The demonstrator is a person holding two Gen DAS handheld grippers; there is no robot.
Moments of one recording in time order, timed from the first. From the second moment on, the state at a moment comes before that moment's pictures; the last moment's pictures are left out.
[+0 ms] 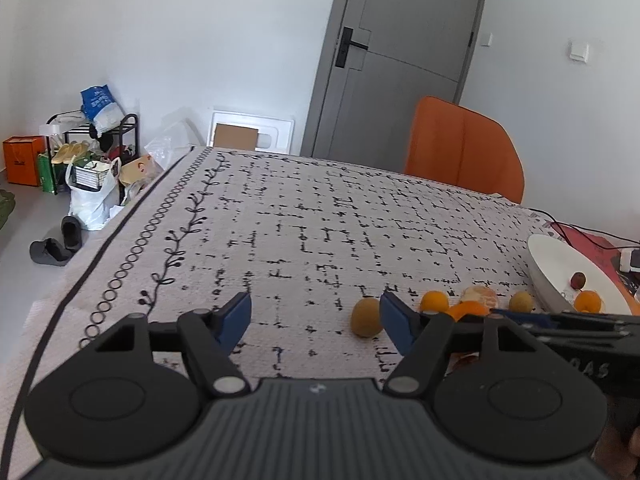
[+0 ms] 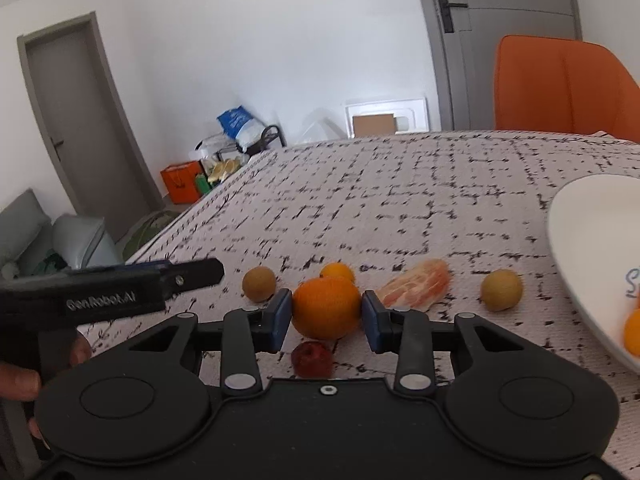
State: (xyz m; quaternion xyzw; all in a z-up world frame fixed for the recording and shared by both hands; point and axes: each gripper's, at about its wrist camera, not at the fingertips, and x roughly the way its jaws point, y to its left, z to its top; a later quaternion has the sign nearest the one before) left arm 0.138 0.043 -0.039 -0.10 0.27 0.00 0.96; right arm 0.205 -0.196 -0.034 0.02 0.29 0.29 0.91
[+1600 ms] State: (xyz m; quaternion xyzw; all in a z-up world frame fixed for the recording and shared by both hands) left arm 0.142 -0.010 -0.021 -0.08 0.27 -0.06 0.96; right arm 0.188 -0.263 -0.016 0.08 0.25 0.25 0.93
